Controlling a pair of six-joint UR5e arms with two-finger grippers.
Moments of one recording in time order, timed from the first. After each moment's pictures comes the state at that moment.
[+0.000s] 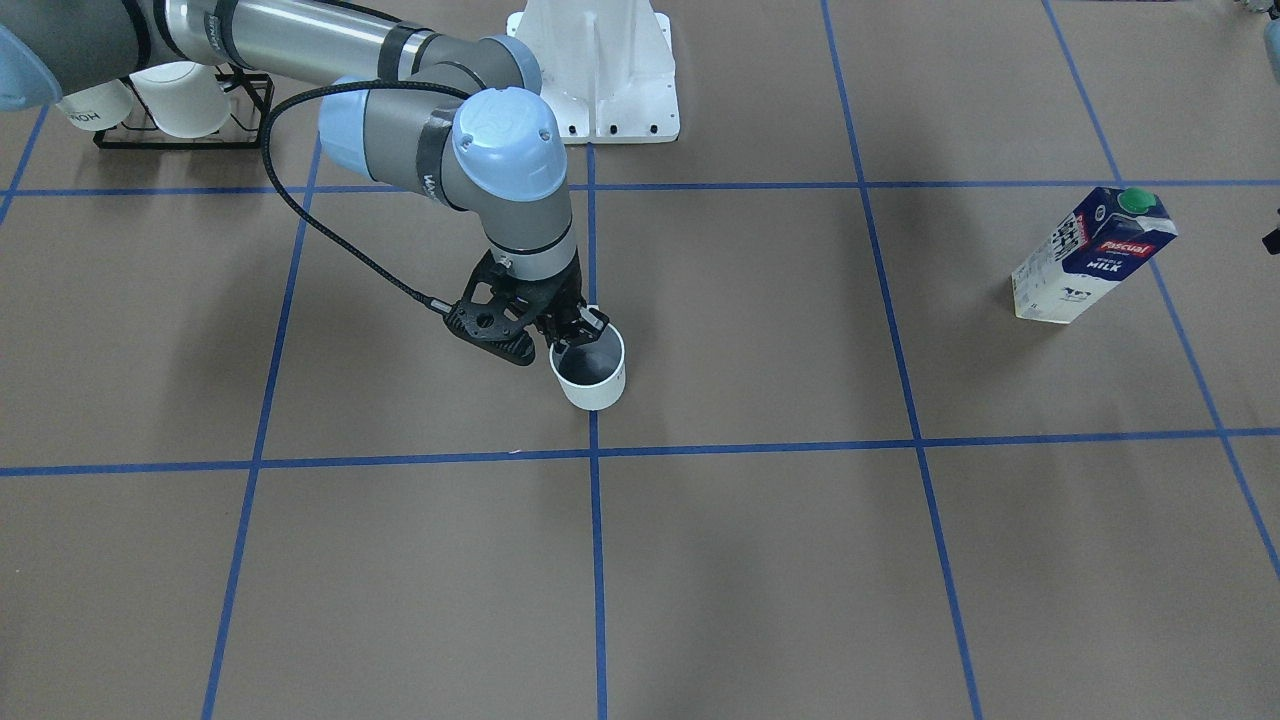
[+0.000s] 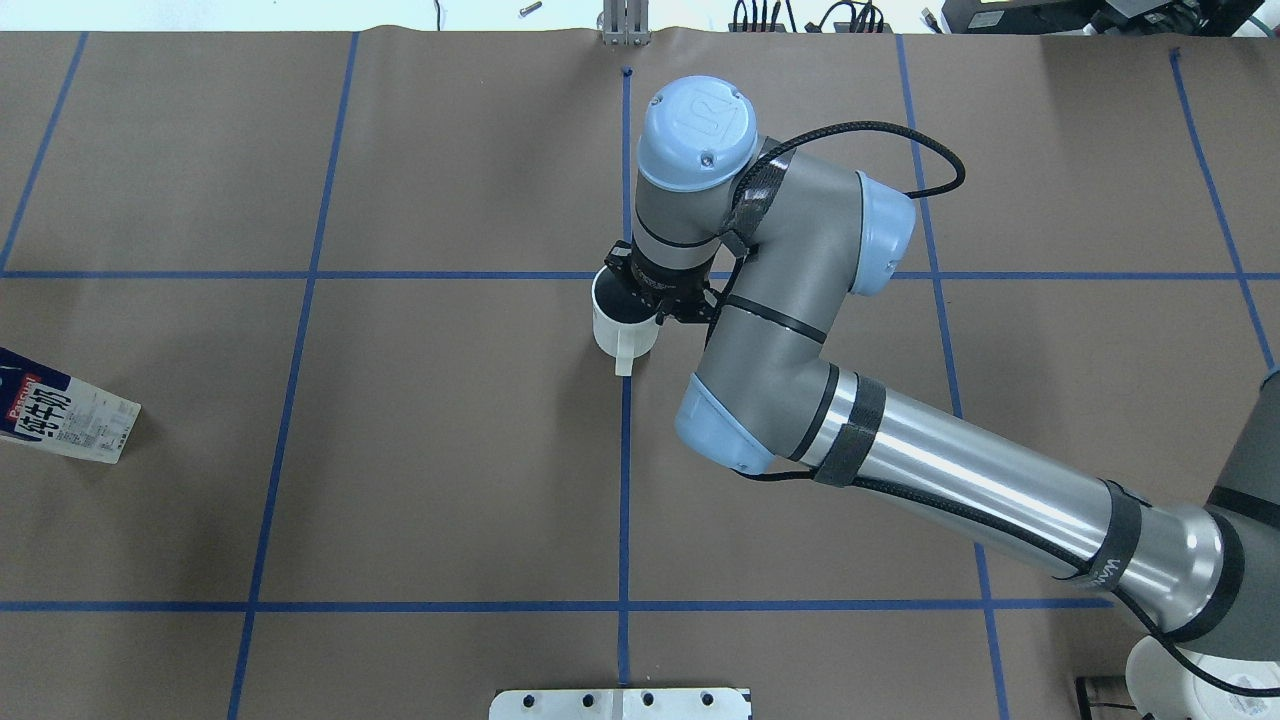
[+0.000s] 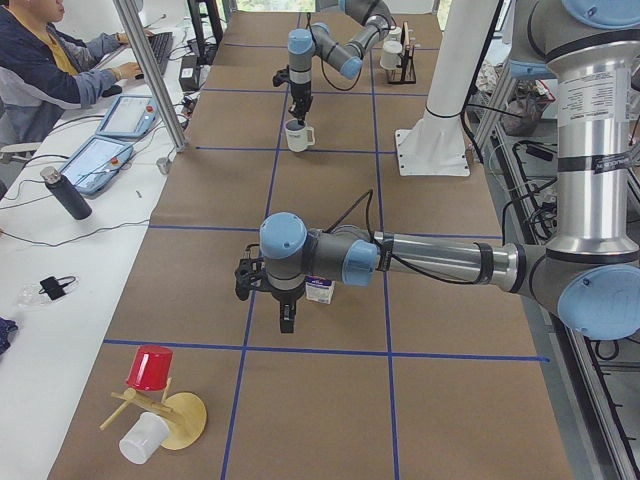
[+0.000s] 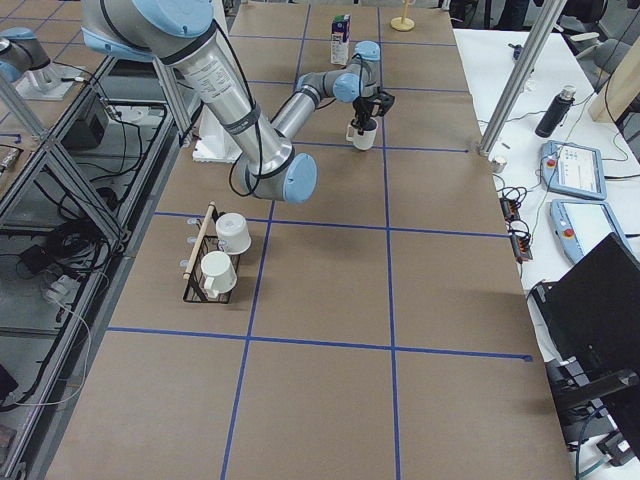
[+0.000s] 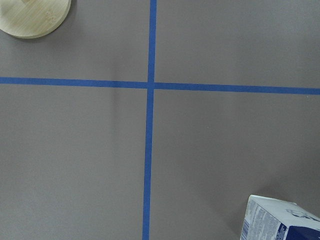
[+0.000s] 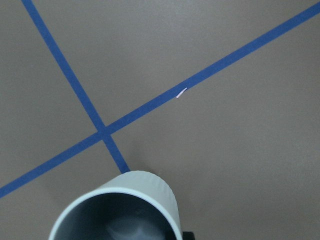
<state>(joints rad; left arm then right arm) -1.48 -1.47 -1.76 -1.65 -2.37 -0.21 0.61 -0.72 1.48 -1.59 1.97 1.66</state>
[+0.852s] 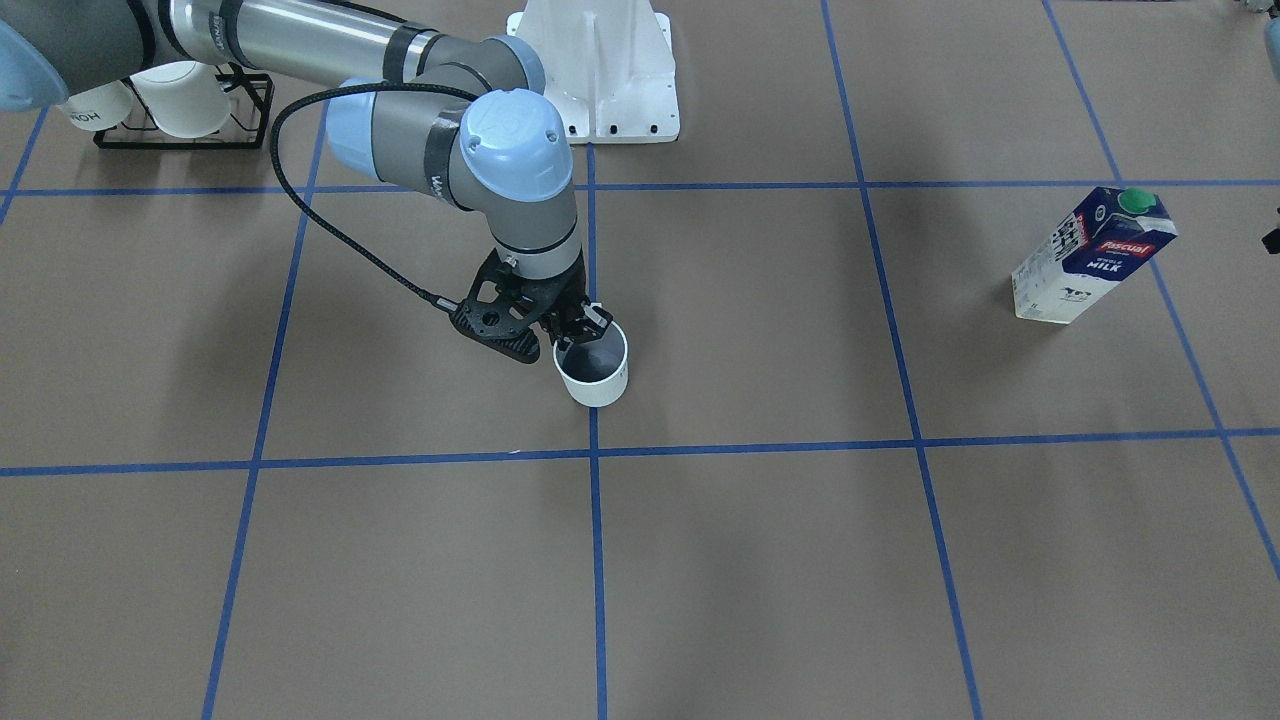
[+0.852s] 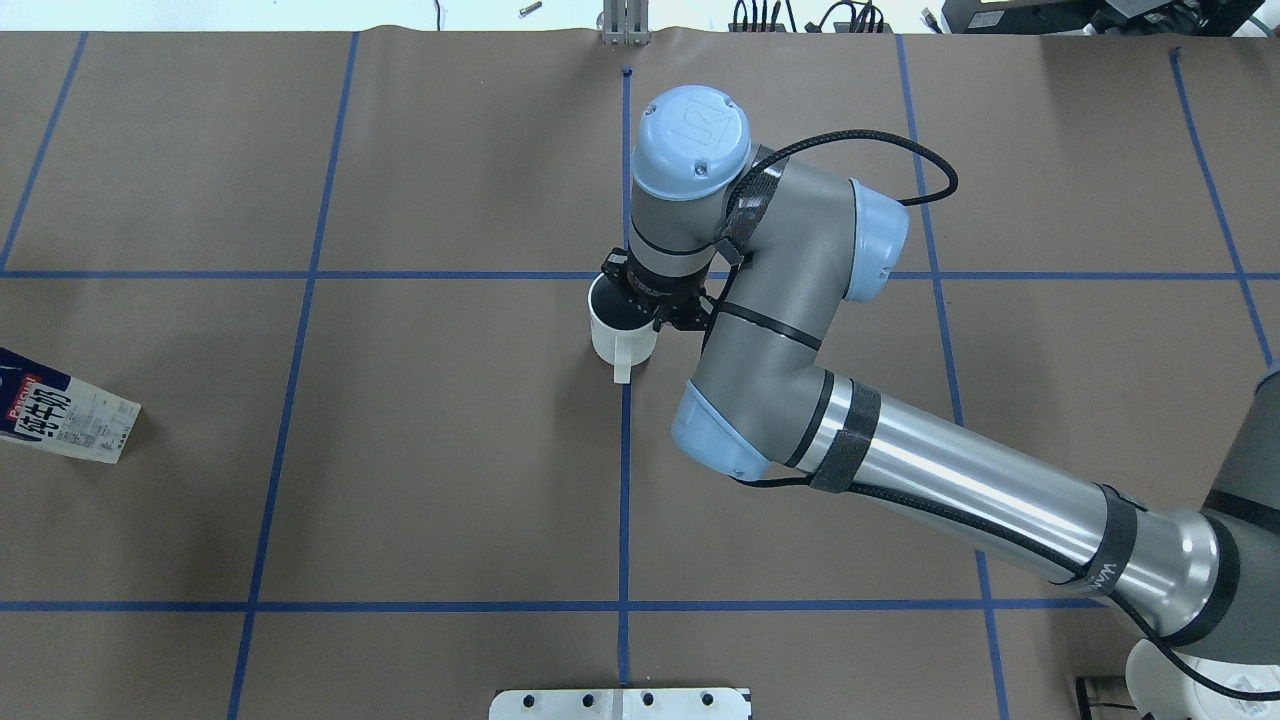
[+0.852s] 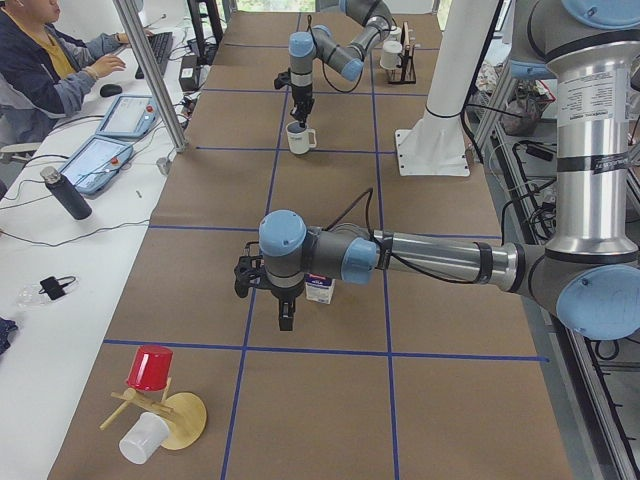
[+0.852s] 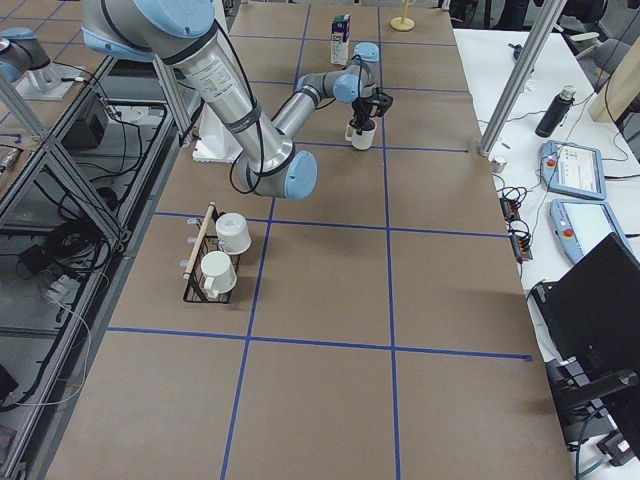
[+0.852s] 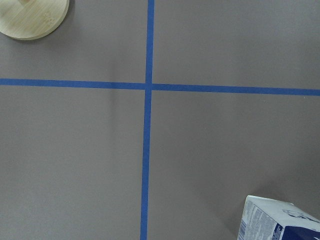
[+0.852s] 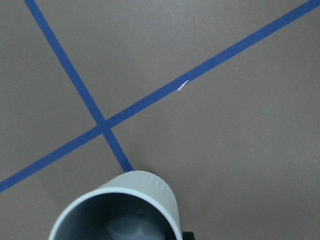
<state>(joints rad) -1.48 -1.47 -1.77 -1.65 -2.38 -0.21 0.60 -0.72 1.47 -1.59 1.97 1.67</state>
